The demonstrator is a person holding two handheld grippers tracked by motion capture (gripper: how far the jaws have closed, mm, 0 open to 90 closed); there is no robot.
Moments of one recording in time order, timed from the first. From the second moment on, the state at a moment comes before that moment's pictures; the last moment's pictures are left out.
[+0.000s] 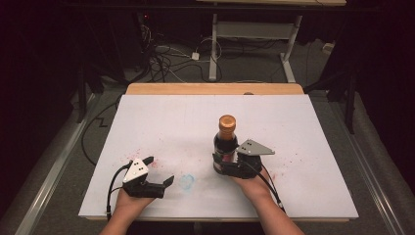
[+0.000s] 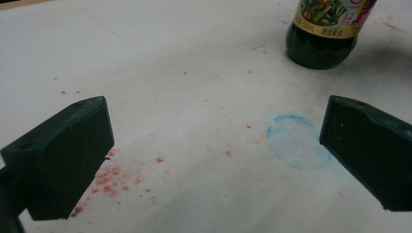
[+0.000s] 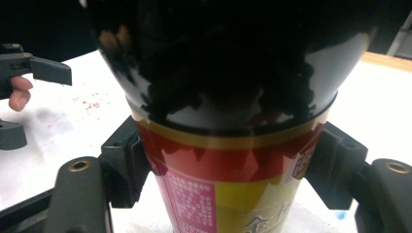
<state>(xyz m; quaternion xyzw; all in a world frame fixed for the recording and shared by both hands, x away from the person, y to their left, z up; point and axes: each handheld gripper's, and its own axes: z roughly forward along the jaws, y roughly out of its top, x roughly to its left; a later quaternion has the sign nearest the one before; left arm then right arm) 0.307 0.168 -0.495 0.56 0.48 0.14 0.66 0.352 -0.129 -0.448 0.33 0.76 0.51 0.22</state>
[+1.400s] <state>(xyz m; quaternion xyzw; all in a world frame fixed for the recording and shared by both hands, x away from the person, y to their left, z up) 0.307 0.172 -0.494 0.55 0.47 0.13 0.67 0.430 -0.106 -0.427 0.32 0.77 0.49 0.24</state>
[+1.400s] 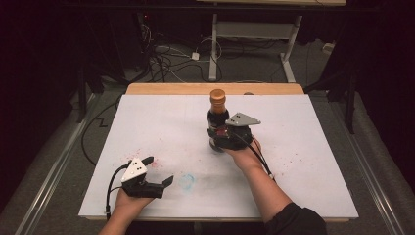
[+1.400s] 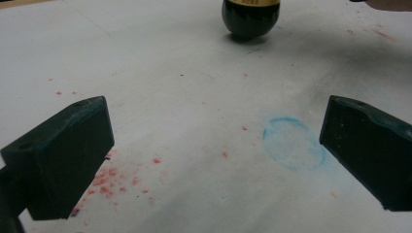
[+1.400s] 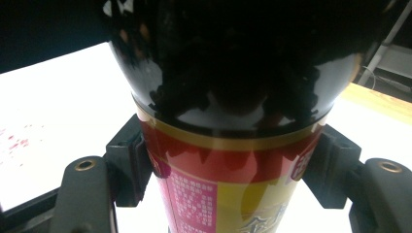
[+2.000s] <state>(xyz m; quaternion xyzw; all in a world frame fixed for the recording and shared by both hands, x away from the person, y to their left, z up) 0.306 0.172 -0.494 0.55 0.47 0.13 0.67 0.447 -0.103 -0.431 0.33 0.77 0.49 0.22</state>
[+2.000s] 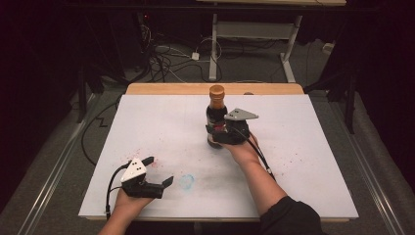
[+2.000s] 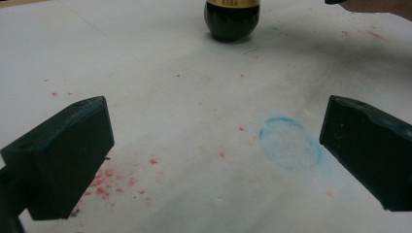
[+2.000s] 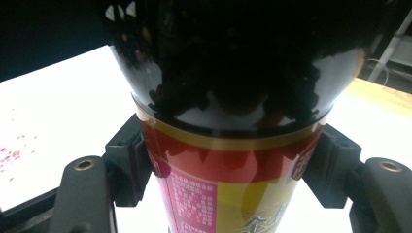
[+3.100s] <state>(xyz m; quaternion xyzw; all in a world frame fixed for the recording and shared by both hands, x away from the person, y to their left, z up) 0.304 0.166 -0.490 0.56 0.47 0.11 0.68 0.425 -0.130 -0.428 0.31 0.77 0.51 0.22</state>
